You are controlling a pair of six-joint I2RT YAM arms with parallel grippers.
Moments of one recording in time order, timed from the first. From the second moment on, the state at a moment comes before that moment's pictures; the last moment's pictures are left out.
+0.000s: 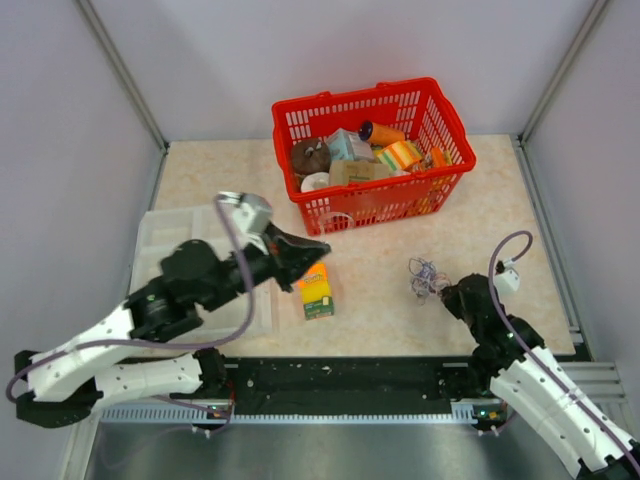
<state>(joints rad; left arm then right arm) -1.14 0.84 1.04 -0.20 -0.08 -0.39 0.48 0.43 0.28 -0.58 0.42 1.12</state>
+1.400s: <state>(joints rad) -1.14 0.86 1.88 -0.64 -0.52 -0.02 -0.33 0.73 0.42 -0.51 0.35 0.76</state>
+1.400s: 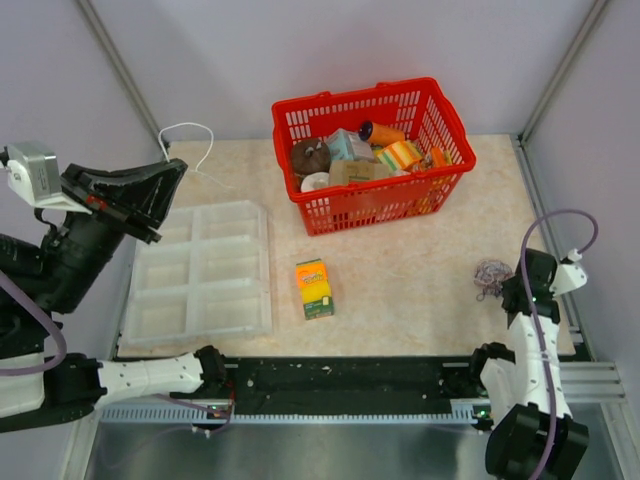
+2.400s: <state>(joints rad) -1.14 0.97 1.91 -0.58 -0.30 -0.08 -0.40 0.86 0.48 -0.40 0.05 0.58</state>
